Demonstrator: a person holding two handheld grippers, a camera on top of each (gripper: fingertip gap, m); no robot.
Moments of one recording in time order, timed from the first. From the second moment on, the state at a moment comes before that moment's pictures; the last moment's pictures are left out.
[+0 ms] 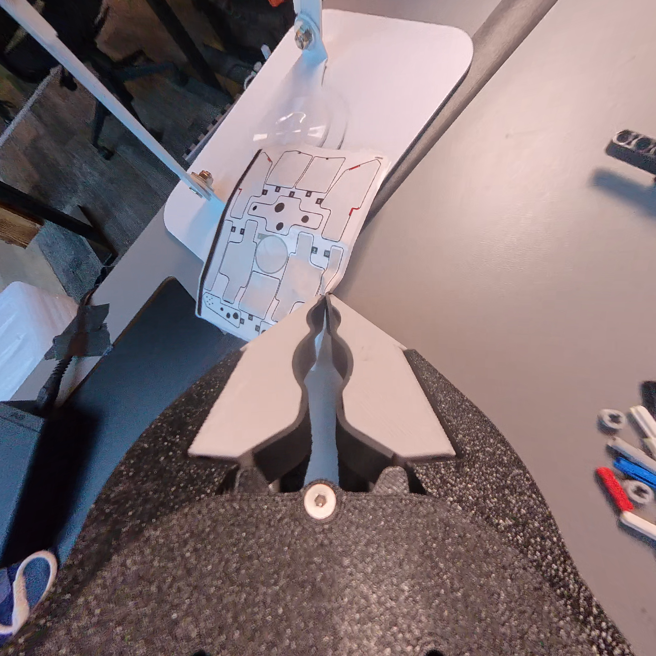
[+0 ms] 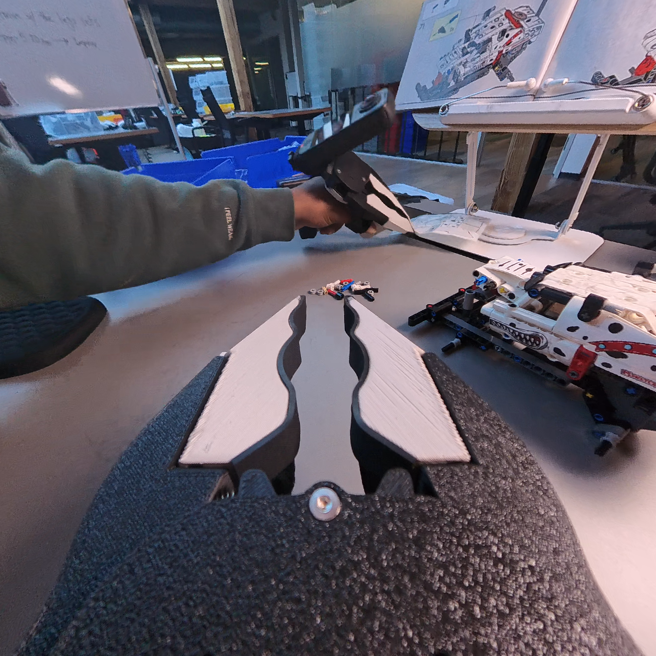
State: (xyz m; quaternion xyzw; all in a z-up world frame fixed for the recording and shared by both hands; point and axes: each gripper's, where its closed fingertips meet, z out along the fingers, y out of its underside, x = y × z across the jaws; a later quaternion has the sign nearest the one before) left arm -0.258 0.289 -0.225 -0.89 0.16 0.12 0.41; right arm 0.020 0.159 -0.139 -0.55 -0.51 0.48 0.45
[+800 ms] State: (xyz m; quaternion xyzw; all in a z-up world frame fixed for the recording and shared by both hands) left arm -0.046 0.090 -0.157 -0.56 0.58 0.32 0.50; right arm -0.019 0.155 -0.122 -0.56 -0.65 0.42 0.29
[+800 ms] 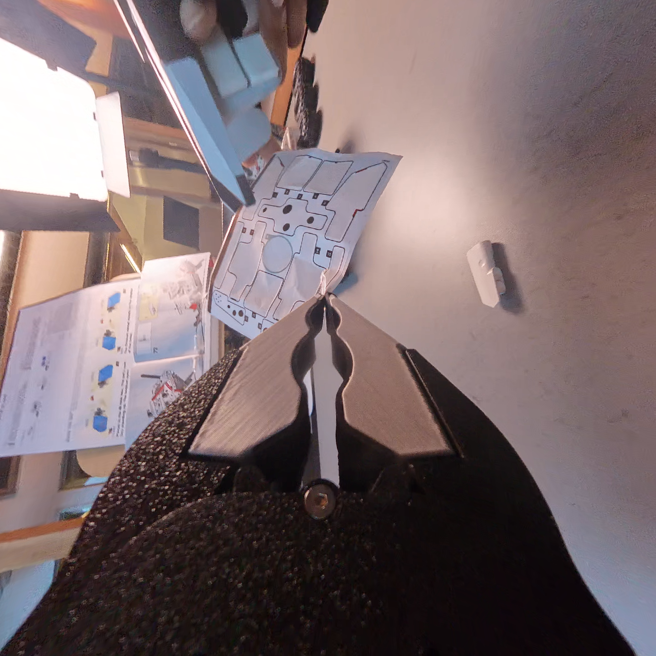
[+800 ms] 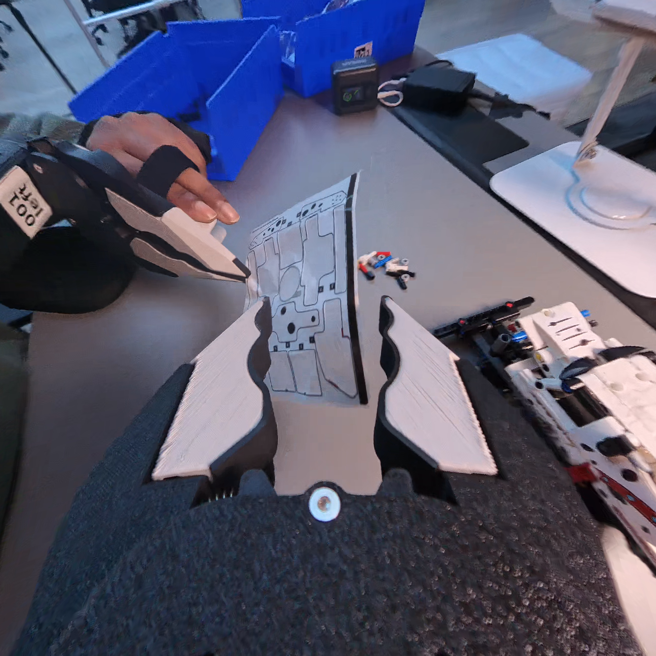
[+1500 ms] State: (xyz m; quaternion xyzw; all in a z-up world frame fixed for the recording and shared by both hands) left arm -0.001 0.099 -0.039 -0.60 0.14 -0.51 0.61; right arm 0.036 0.123 -0.050 -0.44 -0.39 0.78 0.23
